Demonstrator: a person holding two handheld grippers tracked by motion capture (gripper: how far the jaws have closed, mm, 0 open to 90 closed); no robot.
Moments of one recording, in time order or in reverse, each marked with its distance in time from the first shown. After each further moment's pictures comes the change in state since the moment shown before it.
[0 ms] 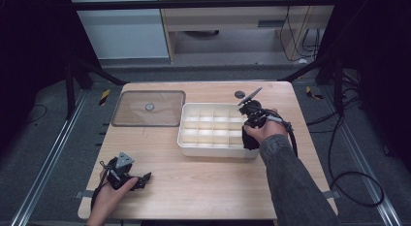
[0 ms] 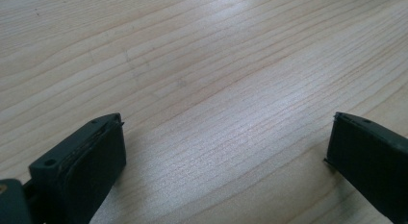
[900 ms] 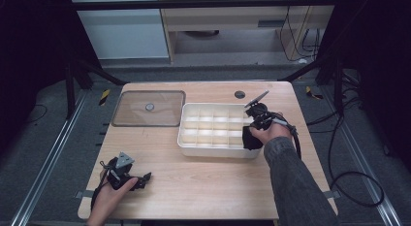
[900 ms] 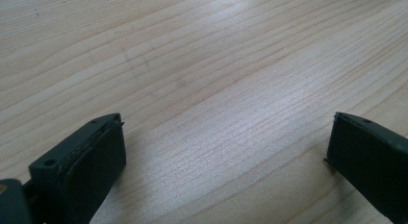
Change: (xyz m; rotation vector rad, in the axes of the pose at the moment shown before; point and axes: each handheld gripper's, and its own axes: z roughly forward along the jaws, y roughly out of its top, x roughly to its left) left arm 0.000 0.000 0.000 -0.002 0.001 -0.003; right arm -0.019 -0.015 0.014 0.005 0.002 0.056
